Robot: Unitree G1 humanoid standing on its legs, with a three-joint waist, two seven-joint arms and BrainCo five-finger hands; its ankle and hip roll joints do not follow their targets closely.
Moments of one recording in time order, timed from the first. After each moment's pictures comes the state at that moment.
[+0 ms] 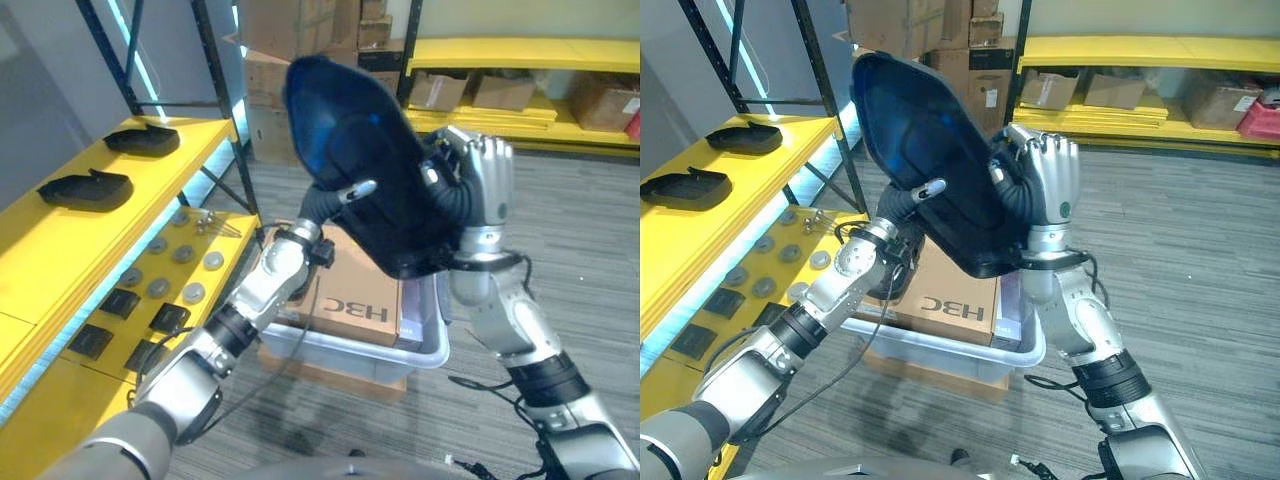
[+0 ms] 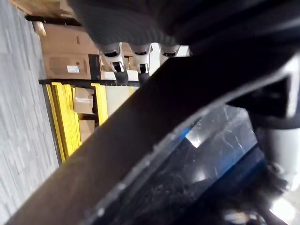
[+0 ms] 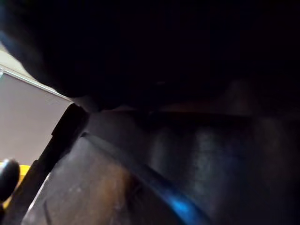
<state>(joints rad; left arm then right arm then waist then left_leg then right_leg) -0.71 0.14 -0.59 0.41 -0.54 -0.20 0.16 -0.34 -0.62 0.25 -0.22 -0.65 -0.03 -0.62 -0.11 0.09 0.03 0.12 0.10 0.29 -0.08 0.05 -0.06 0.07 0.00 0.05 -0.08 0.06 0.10</state>
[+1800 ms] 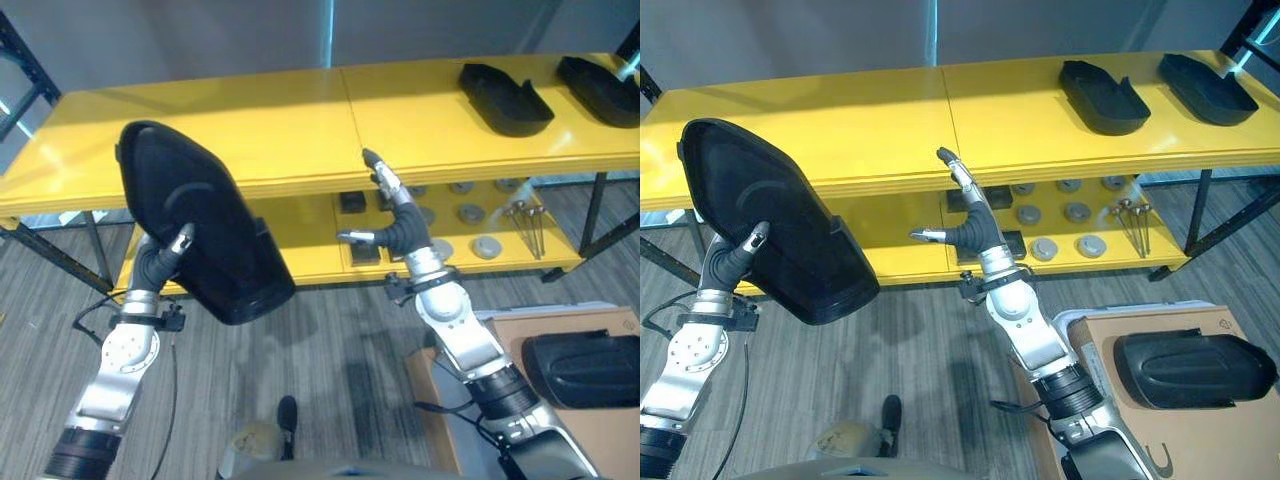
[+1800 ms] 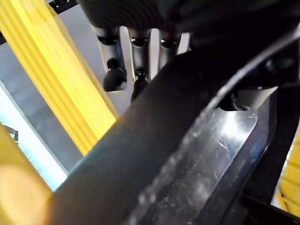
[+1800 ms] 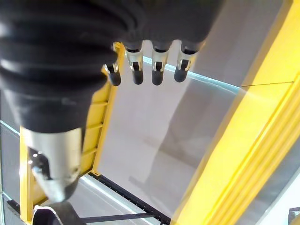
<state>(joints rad) 0.03 0.52 -0.04 -0.10 -0.04 -0.24 0.26 -0.29 -0.44 0.30 -0.10 -0.05 -0.27 -0.22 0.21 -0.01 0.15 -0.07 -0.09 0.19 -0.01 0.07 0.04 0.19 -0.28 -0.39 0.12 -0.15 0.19</state>
